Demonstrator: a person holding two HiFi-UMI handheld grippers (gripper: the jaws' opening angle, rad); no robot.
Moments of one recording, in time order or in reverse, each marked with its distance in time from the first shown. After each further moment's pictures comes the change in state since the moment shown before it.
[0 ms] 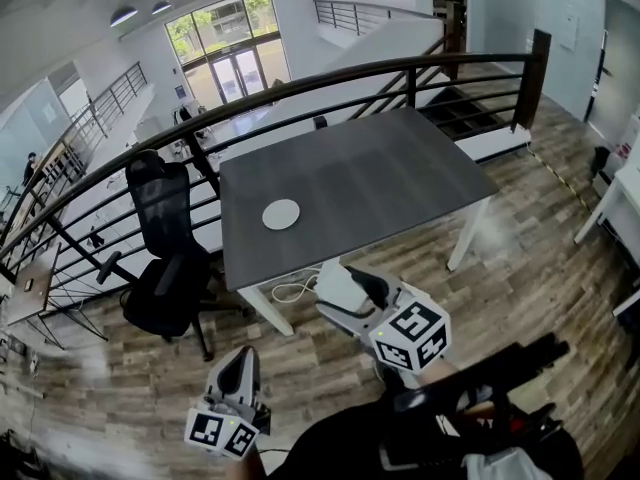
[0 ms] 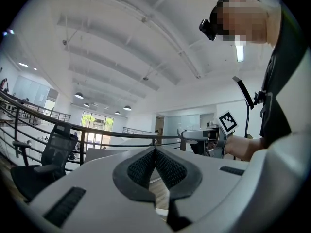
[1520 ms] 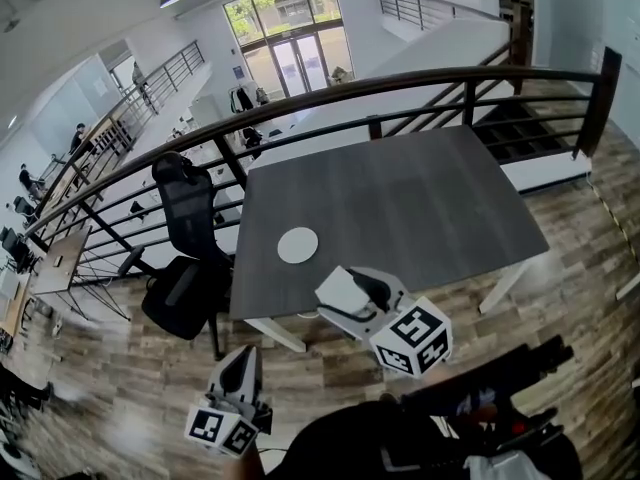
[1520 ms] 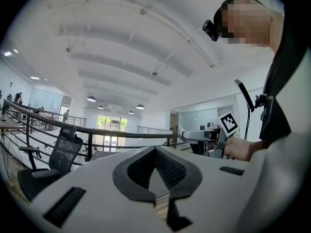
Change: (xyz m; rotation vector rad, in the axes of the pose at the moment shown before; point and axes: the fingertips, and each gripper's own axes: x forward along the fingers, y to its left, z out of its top) left arm 0.207 0.002 0.017 0.018 0.030 0.203; right arm 0.071 -0.201 0.035 0.012 -0.015 0.223
